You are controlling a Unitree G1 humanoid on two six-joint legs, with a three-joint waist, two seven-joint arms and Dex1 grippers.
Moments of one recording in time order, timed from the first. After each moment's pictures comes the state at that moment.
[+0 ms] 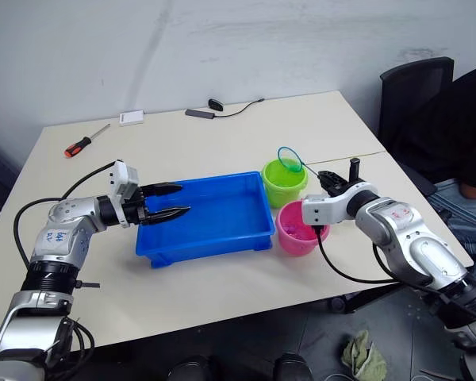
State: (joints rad) left arm -0.60 0.60 0.06 0.44 -0.37 0.15 -1.14; right arm -0.51 -0.99 0.37 -0.18 -0.58 0.13 0.41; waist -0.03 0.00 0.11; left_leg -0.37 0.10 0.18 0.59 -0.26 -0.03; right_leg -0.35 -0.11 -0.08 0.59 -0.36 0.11
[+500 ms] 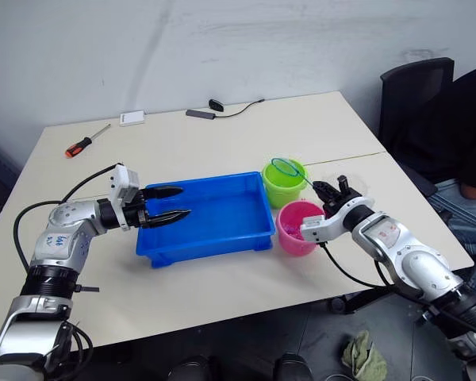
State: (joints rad) left arm -0.57 0.60 0.06 0.40 -0.37 0.15 -1.12; right arm -0.45 -1.00 0.43 -0.10 -0.92 -0.03 0.19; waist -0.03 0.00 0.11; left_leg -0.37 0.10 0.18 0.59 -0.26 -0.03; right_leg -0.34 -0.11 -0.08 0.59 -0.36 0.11
